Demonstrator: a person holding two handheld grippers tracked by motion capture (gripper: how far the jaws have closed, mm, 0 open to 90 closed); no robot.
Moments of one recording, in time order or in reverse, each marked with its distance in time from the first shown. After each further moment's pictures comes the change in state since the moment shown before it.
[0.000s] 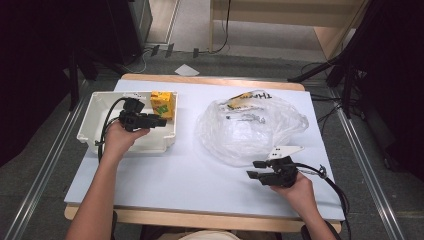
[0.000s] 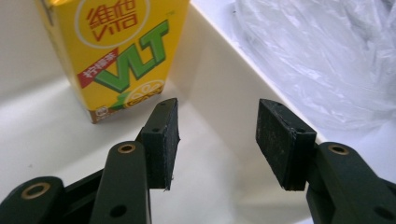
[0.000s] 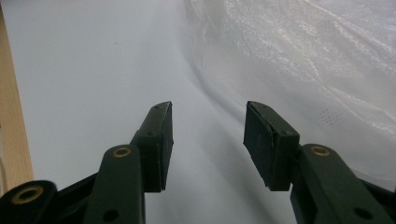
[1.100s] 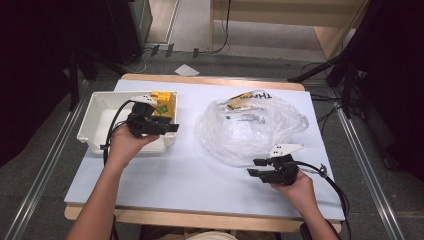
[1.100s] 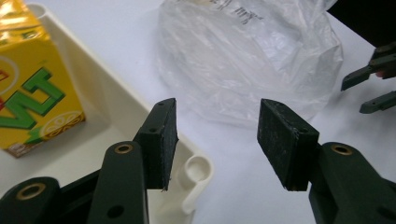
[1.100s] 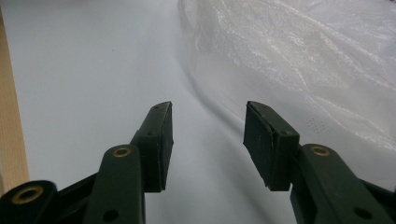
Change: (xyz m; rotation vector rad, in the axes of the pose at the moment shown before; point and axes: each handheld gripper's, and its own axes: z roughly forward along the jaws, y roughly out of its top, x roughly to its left) left arm -0.067 0.009 -0.013 -0.030 -0.065 0.124; right arm -0.005 0.003 -0.001 -0.015 0.000 0.003
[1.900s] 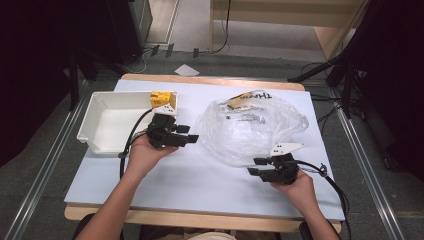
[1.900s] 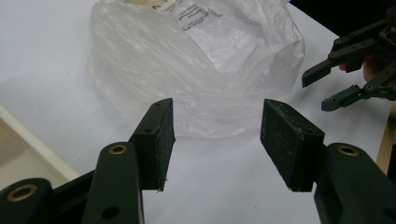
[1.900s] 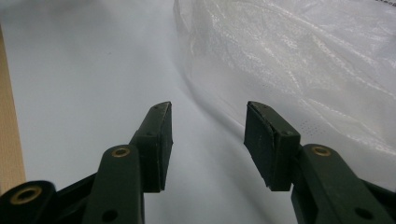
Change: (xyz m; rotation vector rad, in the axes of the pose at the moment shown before) left arm -0.050 -0.002 0.031 -0.004 -0.054 0.048; right arm -0.002 0.001 0.000 -0.005 -0.005 0.001
